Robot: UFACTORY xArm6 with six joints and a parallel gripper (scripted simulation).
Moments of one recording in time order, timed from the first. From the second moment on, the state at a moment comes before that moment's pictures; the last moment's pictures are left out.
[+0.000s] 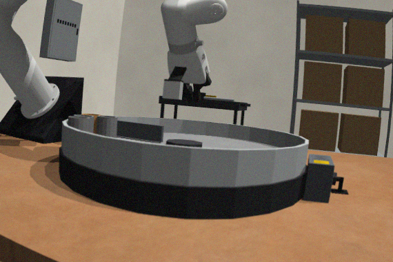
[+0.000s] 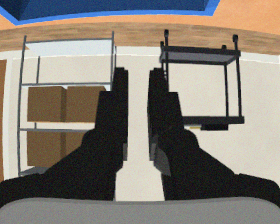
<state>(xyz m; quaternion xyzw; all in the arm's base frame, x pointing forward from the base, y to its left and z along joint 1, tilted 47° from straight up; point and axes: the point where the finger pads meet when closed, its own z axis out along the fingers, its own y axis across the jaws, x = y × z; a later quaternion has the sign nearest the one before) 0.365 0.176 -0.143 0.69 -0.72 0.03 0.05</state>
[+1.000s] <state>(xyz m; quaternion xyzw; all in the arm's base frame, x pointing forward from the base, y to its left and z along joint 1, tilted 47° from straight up) 0.364 0.173 -0.141 0.69 -0.72 0.03 0.05</state>
